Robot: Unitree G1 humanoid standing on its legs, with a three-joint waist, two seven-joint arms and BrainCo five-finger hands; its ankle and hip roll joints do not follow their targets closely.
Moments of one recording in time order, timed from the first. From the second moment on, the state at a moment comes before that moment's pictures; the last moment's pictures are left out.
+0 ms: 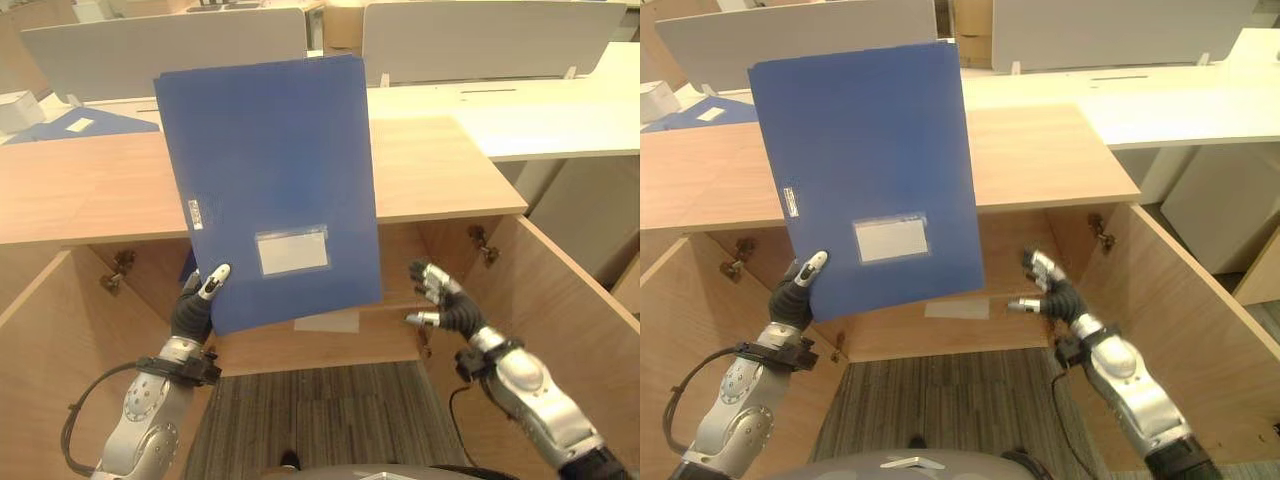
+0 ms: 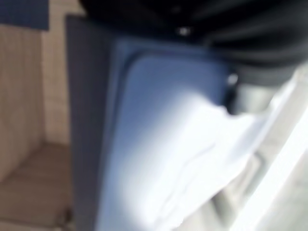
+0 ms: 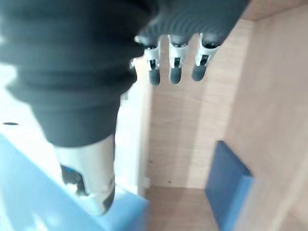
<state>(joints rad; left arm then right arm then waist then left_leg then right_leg) 0.24 0.49 -0.12 -0.20 -0.79 -0.27 -0.35 0.01 -0.59 0.24 -0.17 0.47 -0.04 0.21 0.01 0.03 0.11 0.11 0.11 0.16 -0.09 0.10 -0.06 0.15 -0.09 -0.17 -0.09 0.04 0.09</state>
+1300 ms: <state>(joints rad) 0.03 0.50 -0.19 -0.18 -0.55 -0.27 -0.29 -0.44 -0.47 0.37 -0.14 0.75 0.16 -0.04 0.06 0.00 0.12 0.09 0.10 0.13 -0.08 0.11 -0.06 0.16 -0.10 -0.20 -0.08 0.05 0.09</state>
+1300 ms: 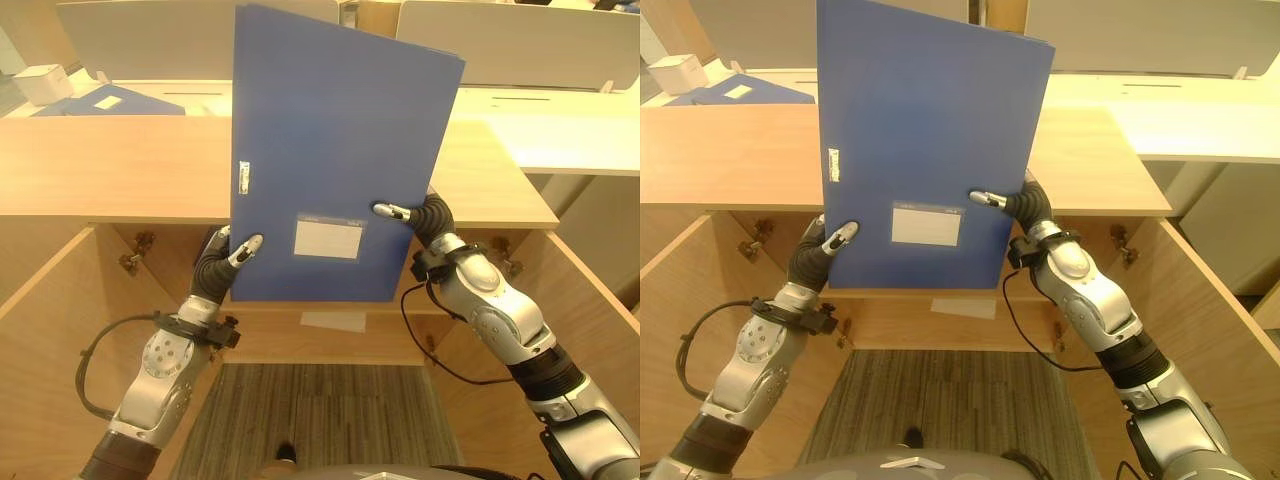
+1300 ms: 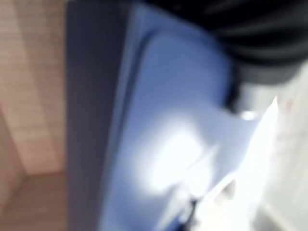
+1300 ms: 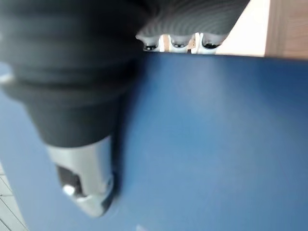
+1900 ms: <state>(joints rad) 0.09 0.45 -0.21 -0.15 -0.54 -0.34 -0.06 -0.30 -0.47 0.38 -0.10 0.44 0.07 0.00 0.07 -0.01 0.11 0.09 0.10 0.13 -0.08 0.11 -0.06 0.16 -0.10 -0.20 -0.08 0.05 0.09</state>
